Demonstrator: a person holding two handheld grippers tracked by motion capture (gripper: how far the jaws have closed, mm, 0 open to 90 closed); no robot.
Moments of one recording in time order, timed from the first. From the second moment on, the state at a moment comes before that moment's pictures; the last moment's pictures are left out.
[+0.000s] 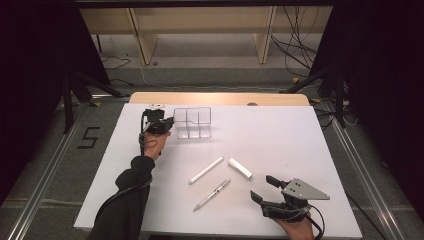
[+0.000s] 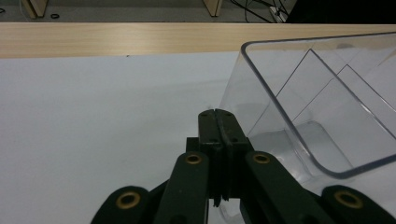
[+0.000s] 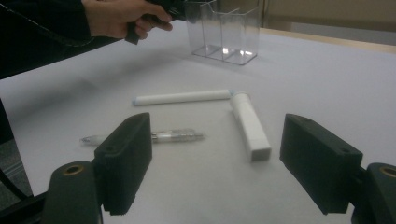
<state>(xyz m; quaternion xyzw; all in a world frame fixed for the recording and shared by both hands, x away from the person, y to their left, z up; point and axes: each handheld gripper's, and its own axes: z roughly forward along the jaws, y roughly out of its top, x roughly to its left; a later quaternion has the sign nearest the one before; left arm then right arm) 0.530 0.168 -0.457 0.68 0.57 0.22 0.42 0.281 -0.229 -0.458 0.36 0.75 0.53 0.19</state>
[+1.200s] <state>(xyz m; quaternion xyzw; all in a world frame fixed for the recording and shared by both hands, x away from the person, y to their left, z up) 0.537 0.110 -0.454 0.70 0.54 0.21 0.42 0.281 -0.231 -0.458 0.35 0.75 0.53 0.19</state>
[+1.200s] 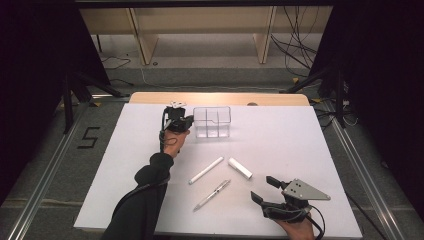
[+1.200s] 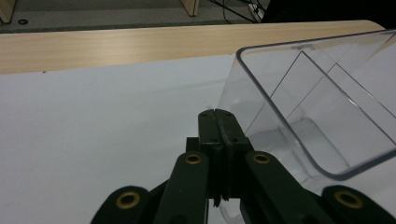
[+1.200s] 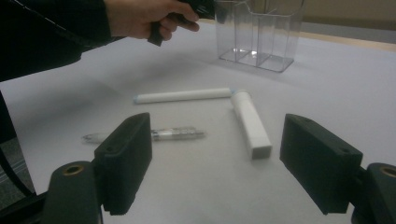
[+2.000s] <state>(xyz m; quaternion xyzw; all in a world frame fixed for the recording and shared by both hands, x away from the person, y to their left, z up) 0.532 0.118 -0.450 0.70 0.54 0.22 0.41 0.280 -0.230 -0.459 0.35 0.75 0.53 0.19</state>
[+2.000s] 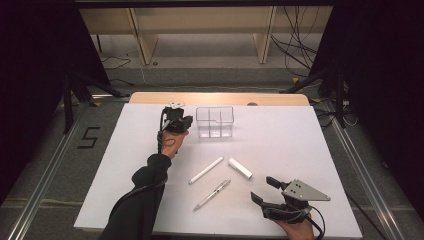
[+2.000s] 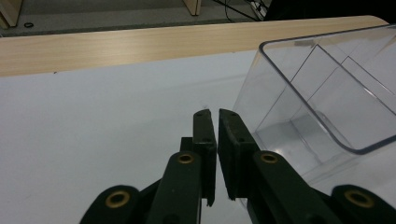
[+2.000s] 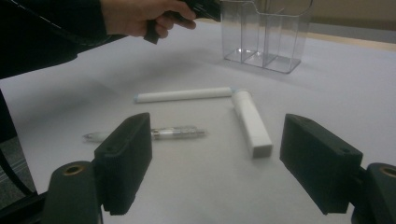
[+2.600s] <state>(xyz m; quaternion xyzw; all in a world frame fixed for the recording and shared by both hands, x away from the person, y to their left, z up) 0.506 0.141 -0.438 0.73 0.53 0.15 0.41 0.279 -0.229 -0.460 0.35 0.75 0.53 0.19</state>
